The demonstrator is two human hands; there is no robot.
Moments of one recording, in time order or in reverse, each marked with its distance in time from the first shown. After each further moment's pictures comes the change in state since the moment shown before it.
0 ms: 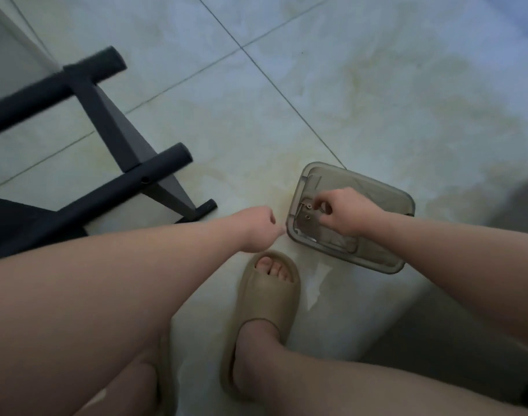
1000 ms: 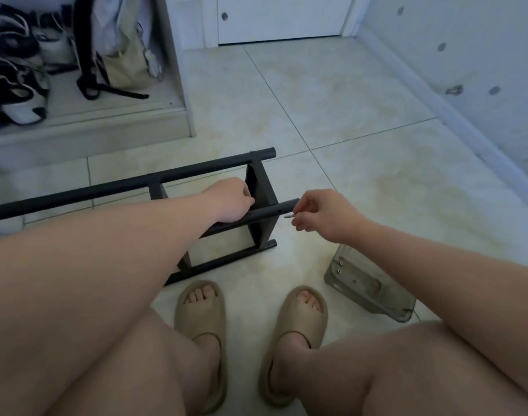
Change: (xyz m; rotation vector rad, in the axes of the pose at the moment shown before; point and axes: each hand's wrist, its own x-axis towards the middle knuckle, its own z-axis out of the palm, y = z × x) left_hand -0.196 -0.110 -0.129 -0.070 0.616 -0.021; right_hand -0.114 -0.244 -0.100 0.386 0.141 -0.223
